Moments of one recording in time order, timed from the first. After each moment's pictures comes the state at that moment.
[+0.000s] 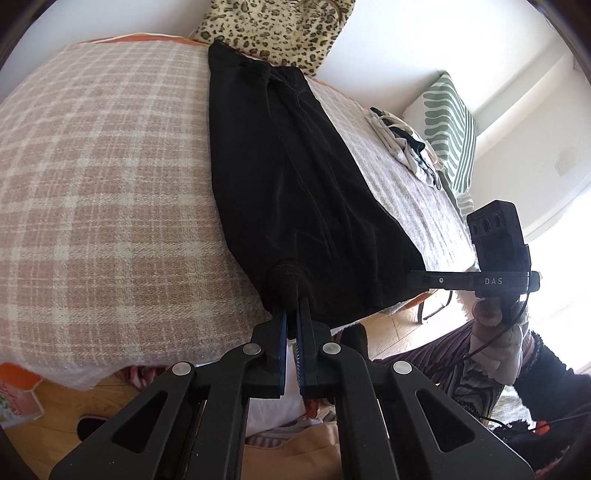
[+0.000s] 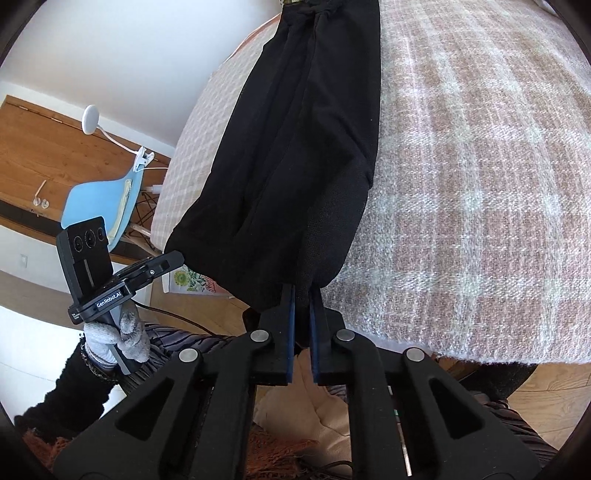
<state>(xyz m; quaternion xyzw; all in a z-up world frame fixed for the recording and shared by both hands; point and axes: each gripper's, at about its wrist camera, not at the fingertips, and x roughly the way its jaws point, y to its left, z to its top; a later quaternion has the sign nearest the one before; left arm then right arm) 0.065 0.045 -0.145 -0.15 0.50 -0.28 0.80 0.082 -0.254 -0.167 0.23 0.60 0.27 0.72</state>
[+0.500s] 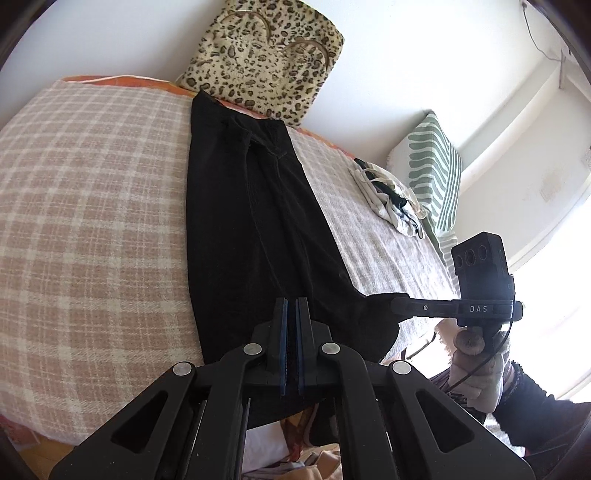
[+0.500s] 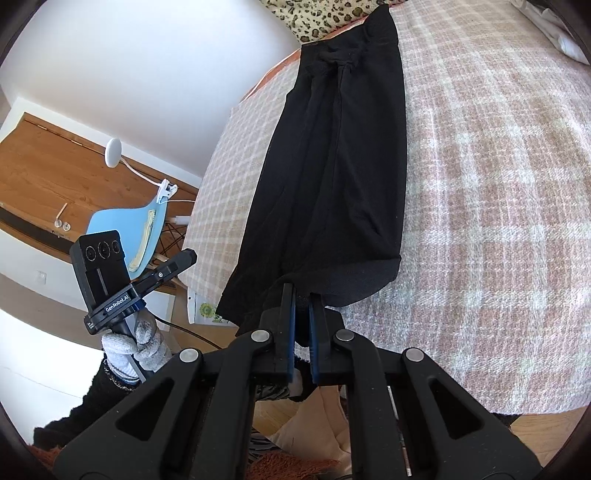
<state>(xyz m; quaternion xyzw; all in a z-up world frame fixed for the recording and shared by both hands) 0.113 0.039 -0.102 -0.18 0.44 -0.29 0.83 0.115 -0.256 -0.137 0.25 0.56 0.28 0.74</state>
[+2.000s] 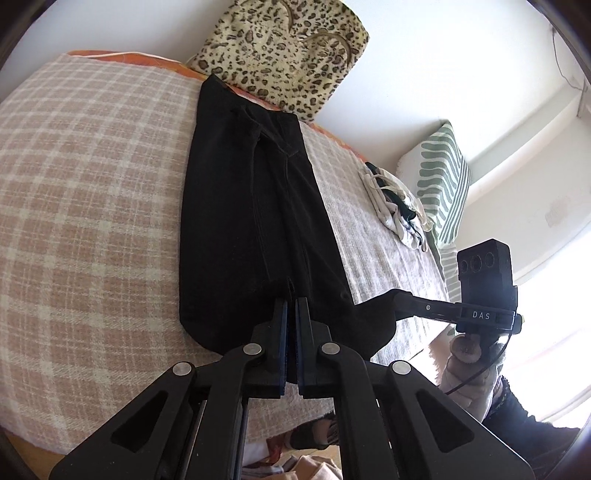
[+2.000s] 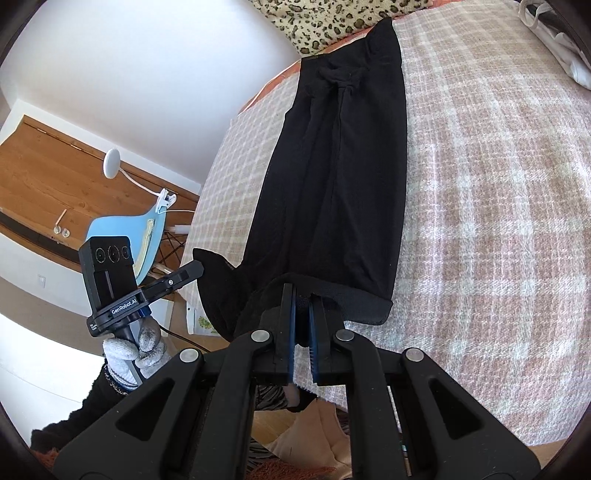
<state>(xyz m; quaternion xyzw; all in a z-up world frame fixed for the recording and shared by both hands) 0.149 0.027 -0.125 -0.22 0.47 -0.27 0.81 0.144 -0.277 -0.127 0.25 0.55 0.28 0.75</state>
